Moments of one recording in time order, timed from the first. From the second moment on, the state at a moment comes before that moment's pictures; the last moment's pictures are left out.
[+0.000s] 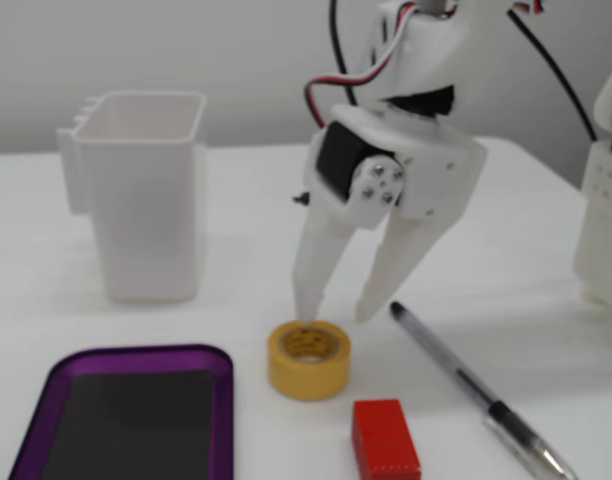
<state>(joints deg) -1.5 111.9 122.3 53.1 -16.4</state>
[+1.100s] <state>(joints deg) -1.9 112.1 135.8 40.2 -16.4</state>
